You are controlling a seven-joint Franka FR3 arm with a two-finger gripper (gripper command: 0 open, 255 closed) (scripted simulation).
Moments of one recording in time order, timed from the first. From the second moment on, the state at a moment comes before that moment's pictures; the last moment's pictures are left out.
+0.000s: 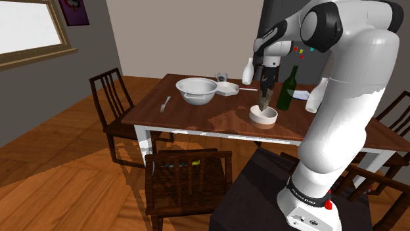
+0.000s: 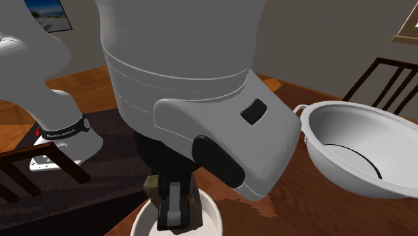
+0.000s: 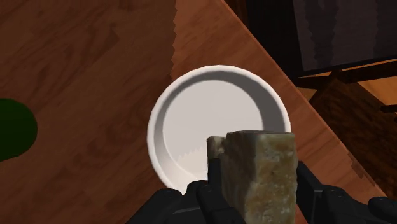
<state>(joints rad) -0.35 0.14 -0.58 -1.94 0.05 1.87 -0.77</state>
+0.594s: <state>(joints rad) -0.36 0.20 -0.58 -2.00 0.08 1.97 -0.80</state>
